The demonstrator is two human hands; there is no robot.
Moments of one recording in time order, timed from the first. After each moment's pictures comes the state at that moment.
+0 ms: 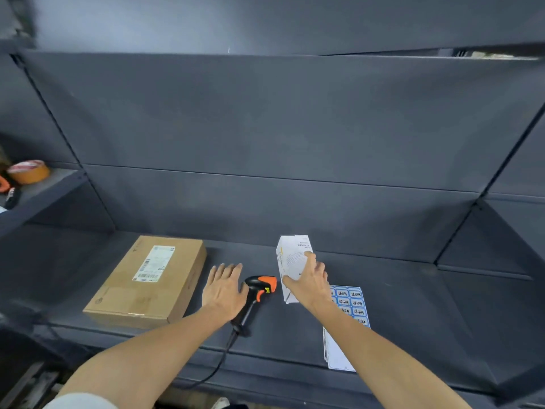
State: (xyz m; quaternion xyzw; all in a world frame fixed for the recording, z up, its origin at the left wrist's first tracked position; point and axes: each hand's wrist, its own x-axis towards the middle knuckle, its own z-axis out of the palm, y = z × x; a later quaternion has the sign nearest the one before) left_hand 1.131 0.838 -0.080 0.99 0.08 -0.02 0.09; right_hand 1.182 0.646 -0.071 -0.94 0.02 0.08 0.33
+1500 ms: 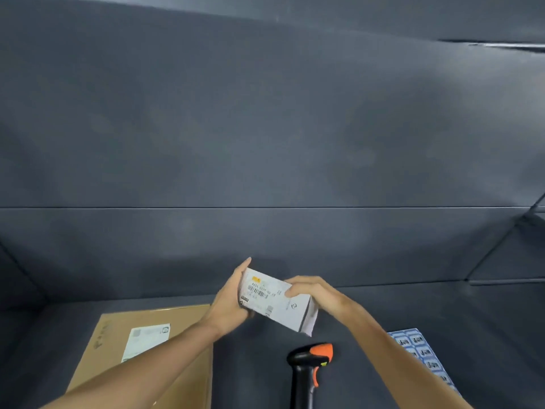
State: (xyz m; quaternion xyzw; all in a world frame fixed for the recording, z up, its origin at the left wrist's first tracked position) left_hand 1.314 0.995 -0.131 0.86 -0.05 -0.09 0.50; right_hand 1.322 0.769 -0.084 -0.81 -0.03 0.27 0.52
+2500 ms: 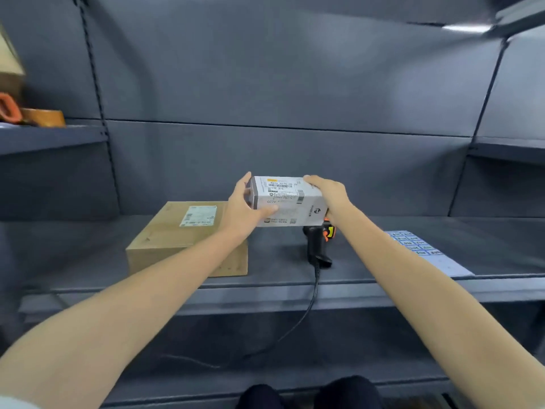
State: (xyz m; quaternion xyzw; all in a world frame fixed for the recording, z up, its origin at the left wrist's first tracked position) left_hand 1.088 1.015 -0.173 0.78 -0.12 0.19 0.59; right_hand 1.123 0.823 -0.138 -0.68 0.03 -0.09 0.72
